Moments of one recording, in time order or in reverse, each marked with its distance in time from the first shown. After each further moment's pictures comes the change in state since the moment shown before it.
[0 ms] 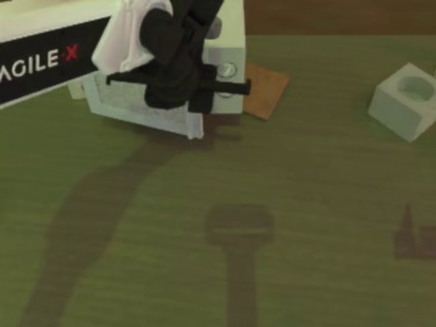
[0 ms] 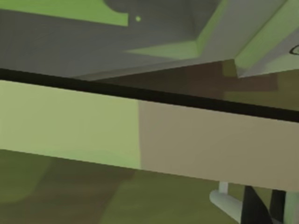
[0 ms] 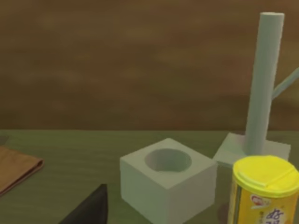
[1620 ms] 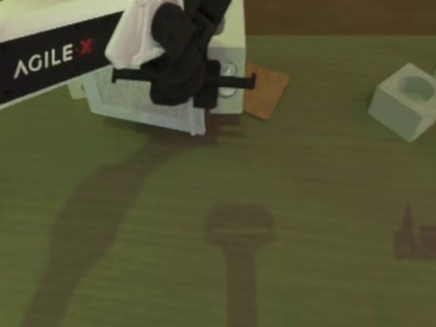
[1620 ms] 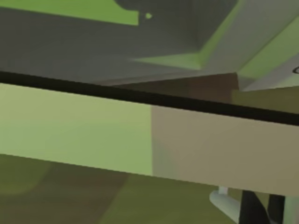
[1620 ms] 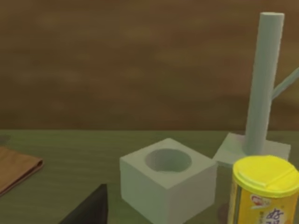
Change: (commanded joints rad) left arm -0.010 0.048 0.058 -0.034 -0.025 -0.052; right arm 0.000 0.000 0.000 0.000 0.000 0.000
